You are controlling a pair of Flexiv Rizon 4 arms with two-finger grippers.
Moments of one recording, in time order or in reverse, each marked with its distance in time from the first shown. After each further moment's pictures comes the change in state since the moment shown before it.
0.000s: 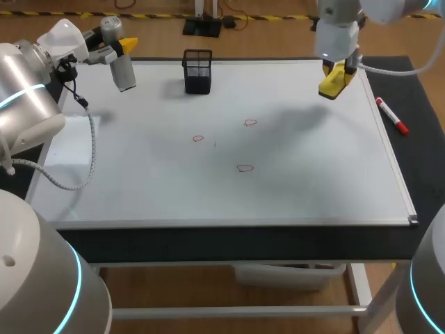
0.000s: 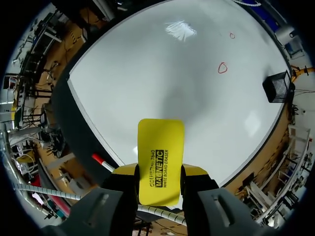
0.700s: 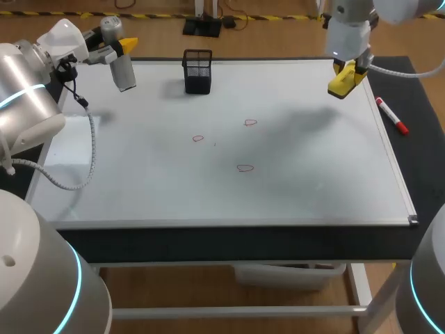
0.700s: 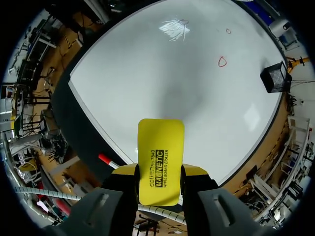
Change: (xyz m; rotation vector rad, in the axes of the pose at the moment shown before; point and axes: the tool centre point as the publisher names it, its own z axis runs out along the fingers) left arm 0.000 0.000 0.000 0.000 0.000 0.000; right arm 0.019 -0.011 -0.003 0.001 -0.010 0.058
